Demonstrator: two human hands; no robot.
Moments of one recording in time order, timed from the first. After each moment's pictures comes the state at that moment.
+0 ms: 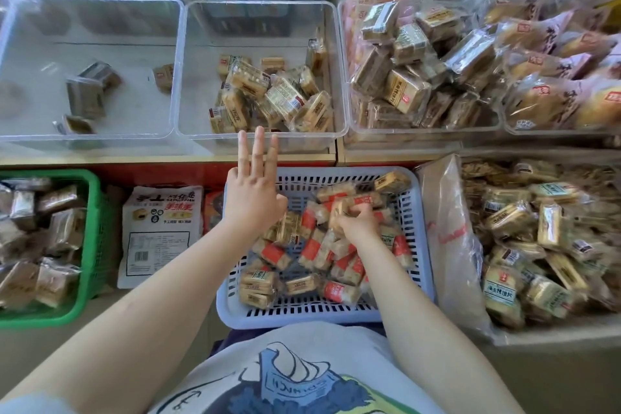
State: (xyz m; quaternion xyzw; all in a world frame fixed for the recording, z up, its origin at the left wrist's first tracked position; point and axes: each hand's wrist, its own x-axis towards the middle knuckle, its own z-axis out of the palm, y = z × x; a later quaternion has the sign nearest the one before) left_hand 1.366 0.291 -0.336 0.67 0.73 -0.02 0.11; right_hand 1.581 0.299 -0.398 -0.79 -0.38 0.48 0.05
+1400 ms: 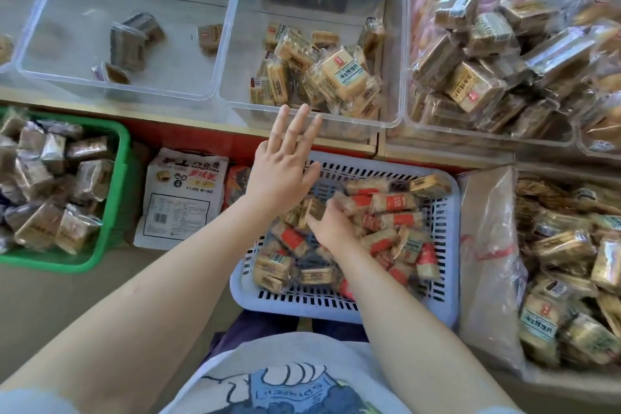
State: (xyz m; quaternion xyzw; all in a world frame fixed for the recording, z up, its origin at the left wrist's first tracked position) left_hand 1.349 0.287 -0.345 0.67 0.72 0.11 0.13; right_hand 1.495 0.273 -0.433 -0.65 -0.59 0.46 -0.11
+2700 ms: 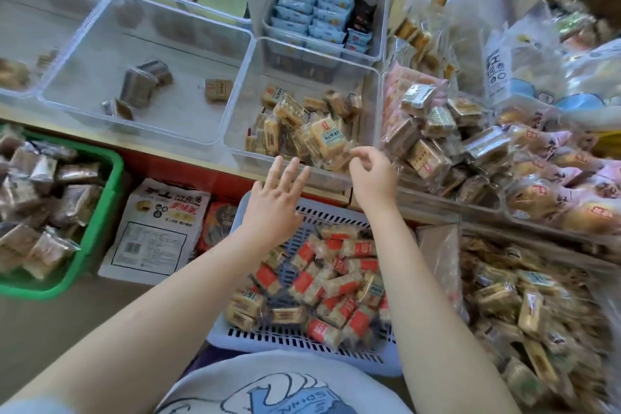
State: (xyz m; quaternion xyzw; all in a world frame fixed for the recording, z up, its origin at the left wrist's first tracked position) left_hand 1.354 0.297 -0.309 0.66 0.73 0.00 0.19; right_hand 1.506 0.391 -0.253 -0.63 -0.65 0.35 0.22
